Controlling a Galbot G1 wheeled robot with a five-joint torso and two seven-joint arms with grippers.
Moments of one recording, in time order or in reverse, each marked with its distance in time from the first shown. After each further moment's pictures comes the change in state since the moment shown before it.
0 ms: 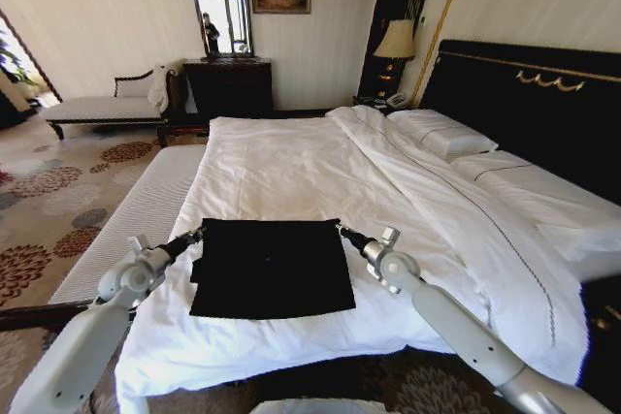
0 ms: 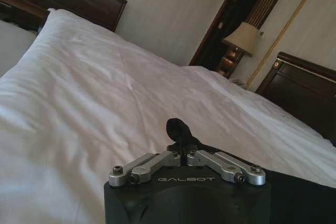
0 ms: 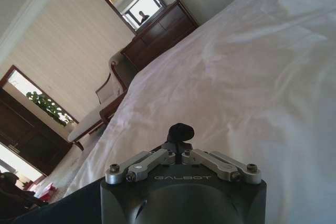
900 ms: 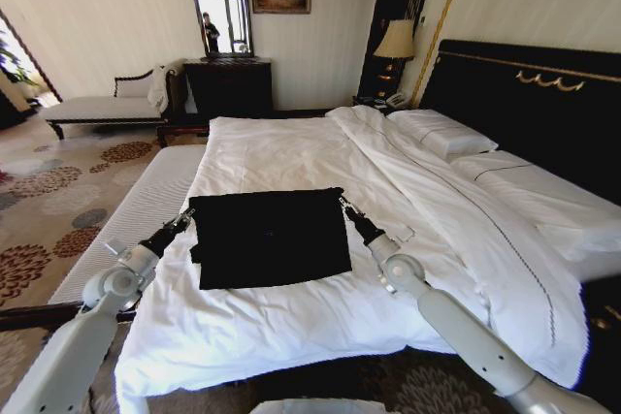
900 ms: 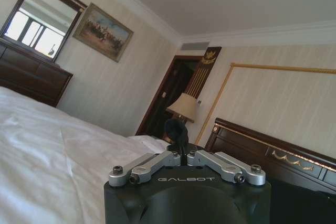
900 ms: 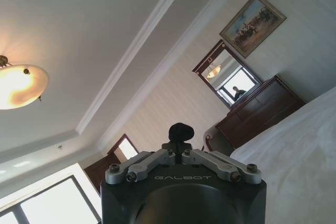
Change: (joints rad) left arm 0.056 0.014 -0.138 -0.071 -0.095 -0.186 0.249; right arm -0.030 -0.028 0.040 0.062 0.032 0.311 -0.407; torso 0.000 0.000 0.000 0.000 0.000
